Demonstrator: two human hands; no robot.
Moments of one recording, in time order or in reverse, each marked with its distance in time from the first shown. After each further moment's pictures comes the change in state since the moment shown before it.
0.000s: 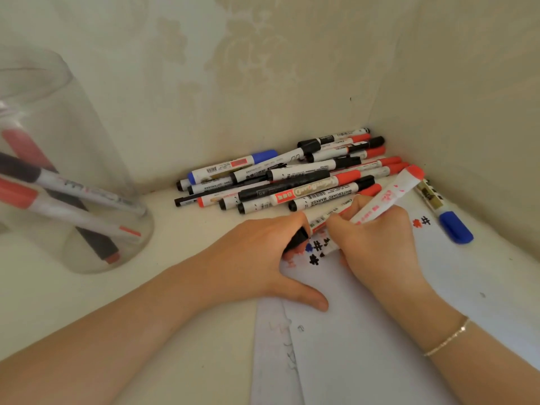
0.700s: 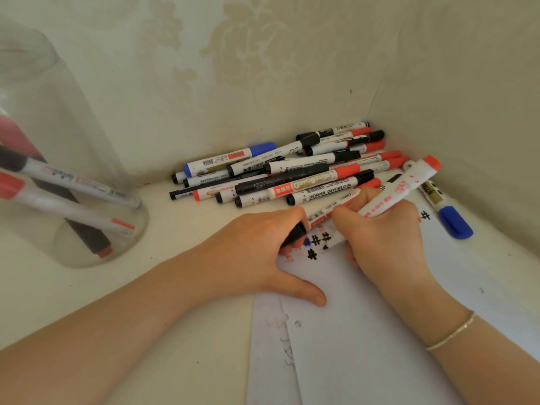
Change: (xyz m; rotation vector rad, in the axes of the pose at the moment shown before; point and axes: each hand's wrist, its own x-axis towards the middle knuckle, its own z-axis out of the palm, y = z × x) left_hand 0.000 -0.001 0.000 -0.013 -0.008 0.002; right_hand -0.001 -0.002 -0.003 0.018 0.000 0.000
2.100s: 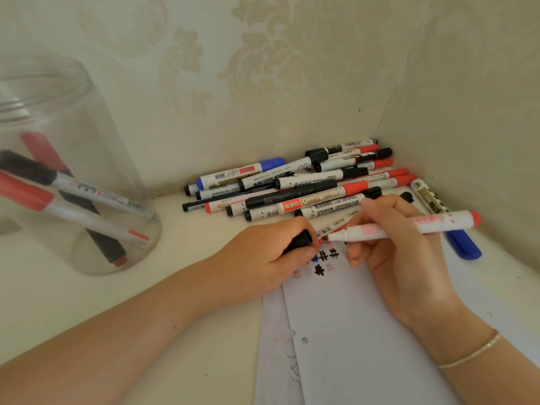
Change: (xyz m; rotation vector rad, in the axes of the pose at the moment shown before) left_hand 0.002 -0.007 0.002 -0.119 0.054 0.007; right_hand 0.004 -0.002 -0.013 0.725 -0.246 0.045
